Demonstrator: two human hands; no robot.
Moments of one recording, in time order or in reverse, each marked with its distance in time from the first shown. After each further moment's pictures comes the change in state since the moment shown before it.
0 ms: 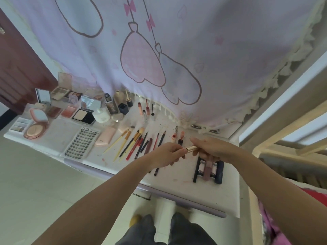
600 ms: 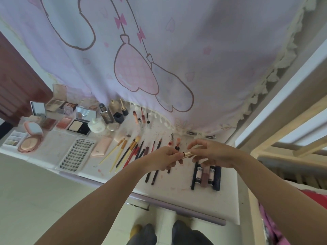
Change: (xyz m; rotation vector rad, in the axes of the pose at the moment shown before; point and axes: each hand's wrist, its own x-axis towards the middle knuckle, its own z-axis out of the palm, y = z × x) left_hand 0.008 0.013 -0.013 -0.091 -0.120 -0.056; right_hand -0.001 0.008 -0.018 0.247 -0.055 -0.058
